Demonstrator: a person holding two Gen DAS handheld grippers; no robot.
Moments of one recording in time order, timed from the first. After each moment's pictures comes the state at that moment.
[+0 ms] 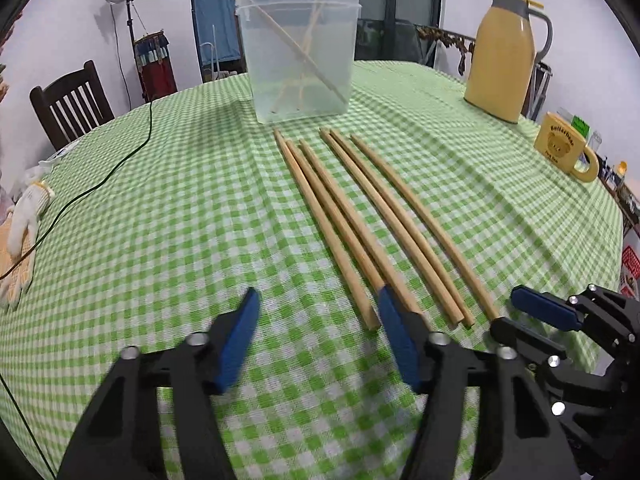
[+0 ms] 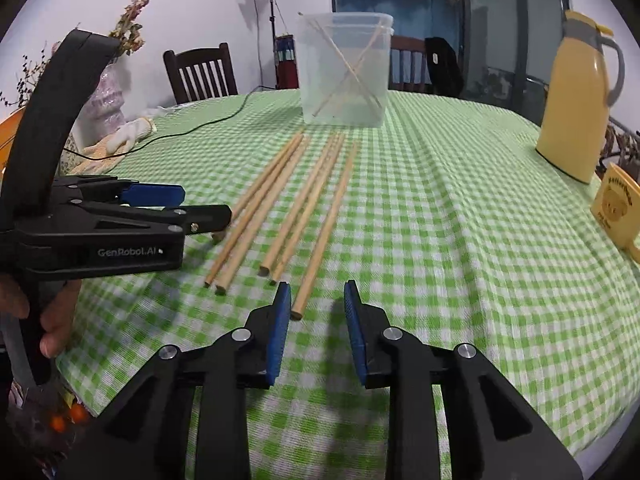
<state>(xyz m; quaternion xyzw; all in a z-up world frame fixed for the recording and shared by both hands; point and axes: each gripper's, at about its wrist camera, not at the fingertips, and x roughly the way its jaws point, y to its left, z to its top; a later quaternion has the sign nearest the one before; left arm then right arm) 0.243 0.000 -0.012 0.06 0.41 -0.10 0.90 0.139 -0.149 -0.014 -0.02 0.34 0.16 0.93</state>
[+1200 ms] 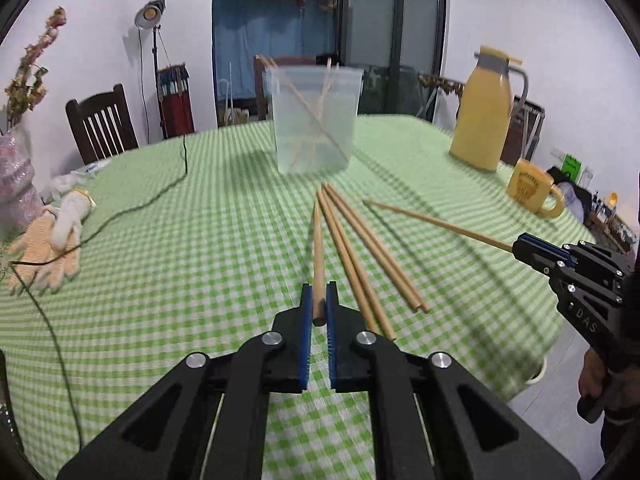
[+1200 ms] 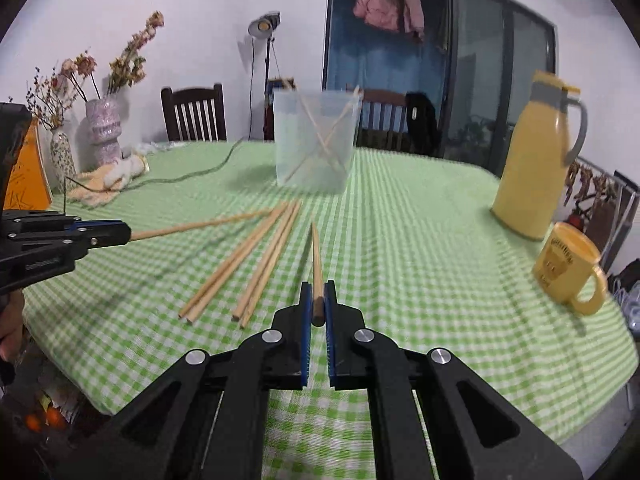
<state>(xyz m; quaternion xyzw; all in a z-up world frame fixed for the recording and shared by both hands) 0.156 0.030 0.054 0.02 0.32 -0.10 0.94 0.110 -0.185 0.048 -0.06 0.25 0.14 0.96</state>
